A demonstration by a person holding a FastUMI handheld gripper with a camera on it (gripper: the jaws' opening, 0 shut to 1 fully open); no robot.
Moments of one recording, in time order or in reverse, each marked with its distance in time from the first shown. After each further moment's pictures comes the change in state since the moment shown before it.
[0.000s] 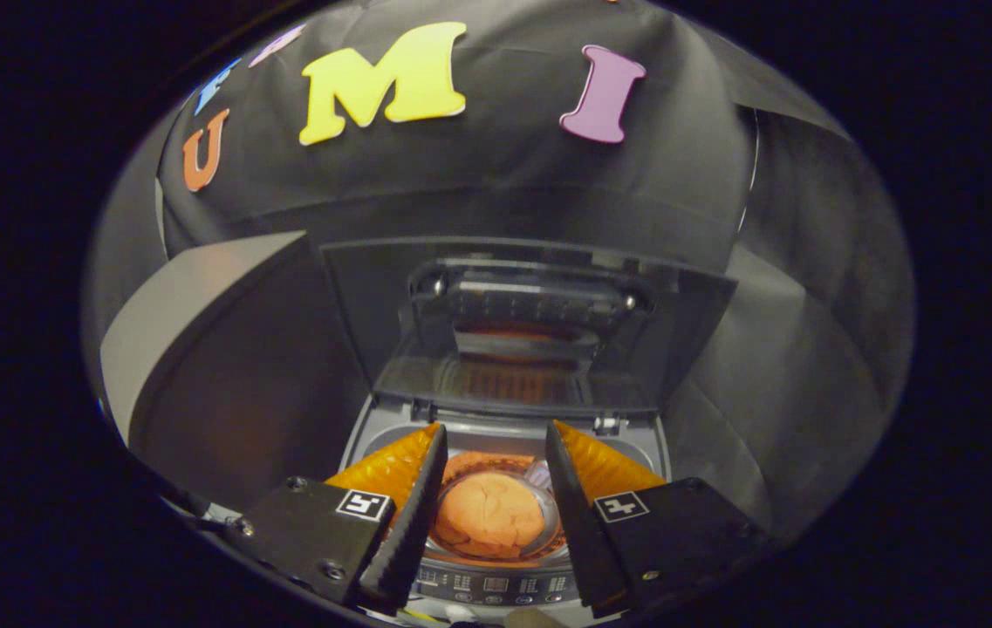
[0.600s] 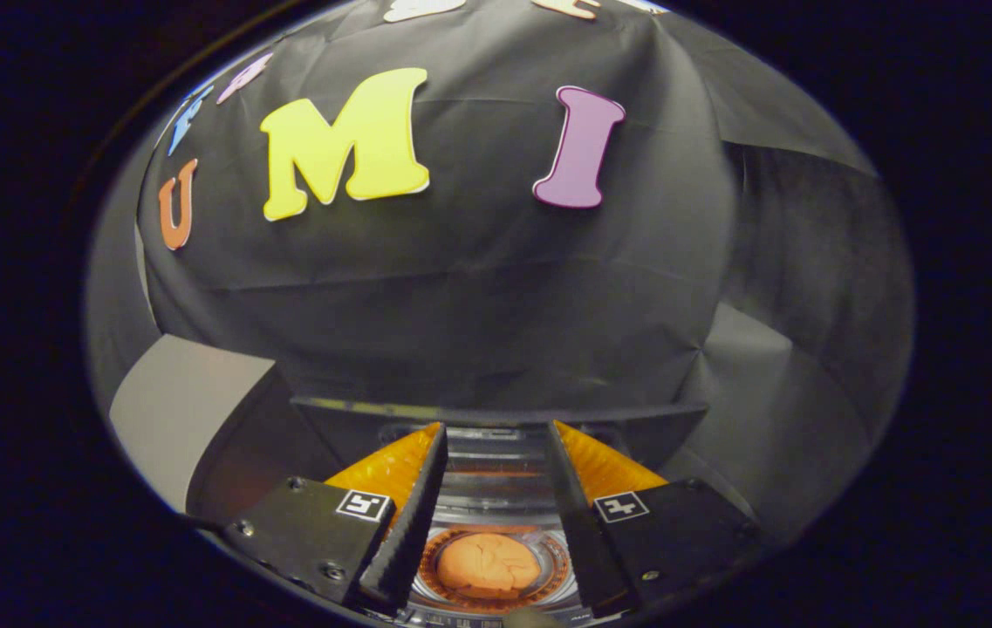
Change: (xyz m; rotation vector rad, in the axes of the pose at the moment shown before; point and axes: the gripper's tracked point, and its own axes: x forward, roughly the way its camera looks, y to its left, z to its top) arm 0.015 -0.017 0.122 0.055 -0.153 -0.028
